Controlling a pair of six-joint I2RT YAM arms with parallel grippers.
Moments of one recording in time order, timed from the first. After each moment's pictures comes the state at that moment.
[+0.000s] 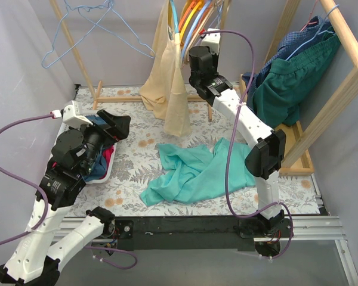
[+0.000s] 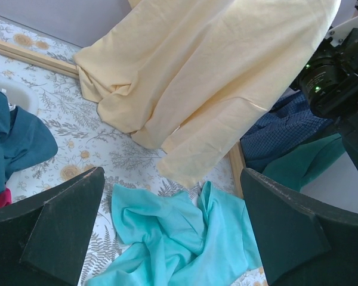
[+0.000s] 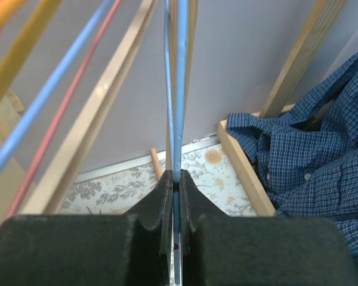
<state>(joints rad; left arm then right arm) -0.48 0.70 1.14 -0.53 -0.28 -0.63 0.64 2.06 2.18 -0.25 0.94 0.08</state>
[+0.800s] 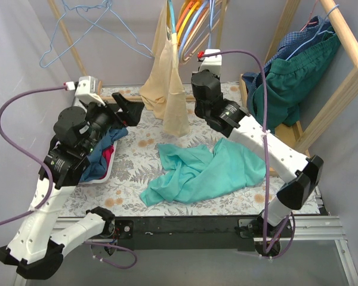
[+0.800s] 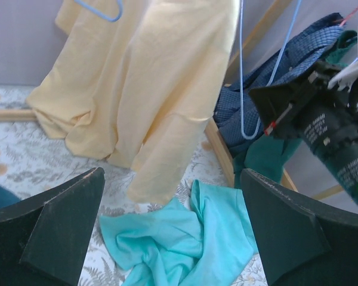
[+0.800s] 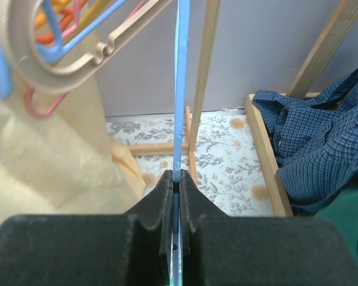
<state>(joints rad) -0.48 0.89 1.33 -0.49 -0.09 -0.46 0.84 1.63 1.75 -0.30 0.91 0.13</state>
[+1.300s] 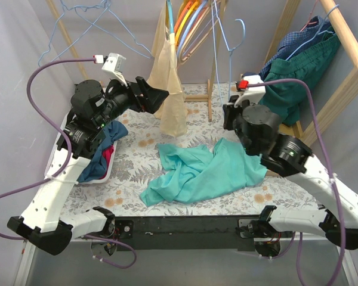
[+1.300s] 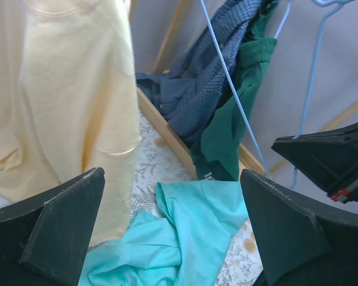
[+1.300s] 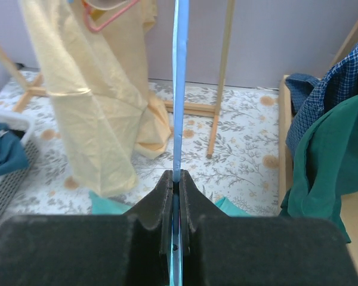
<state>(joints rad) -0.48 1.13 1.49 -0.35 0.21 -0.39 0.98 1.13 1.45 -0.51 0.76 0.20</state>
